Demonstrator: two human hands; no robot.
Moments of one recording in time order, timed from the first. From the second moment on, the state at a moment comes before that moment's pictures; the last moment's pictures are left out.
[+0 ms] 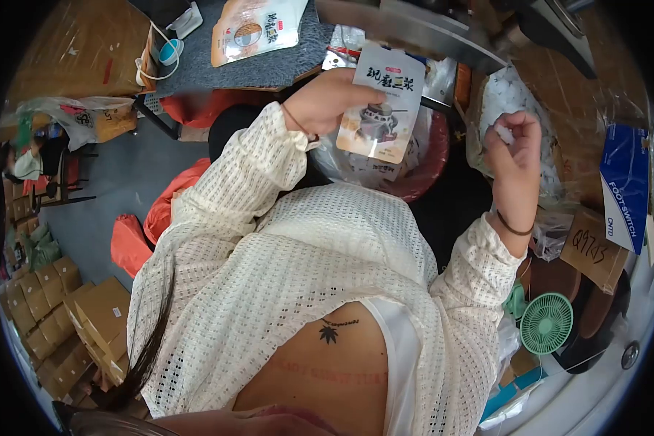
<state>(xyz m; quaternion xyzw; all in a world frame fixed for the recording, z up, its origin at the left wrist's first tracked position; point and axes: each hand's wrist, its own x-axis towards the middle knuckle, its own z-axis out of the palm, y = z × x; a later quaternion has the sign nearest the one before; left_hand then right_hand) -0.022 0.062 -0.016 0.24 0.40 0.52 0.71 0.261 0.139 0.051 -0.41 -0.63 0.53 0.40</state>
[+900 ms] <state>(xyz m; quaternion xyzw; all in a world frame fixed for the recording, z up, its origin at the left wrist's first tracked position) -0.038 -0.004 -0.011 0.56 0.59 0.46 0.35 0.193 0.105 0.055 -0.30 -0.74 0.48 0.36</state>
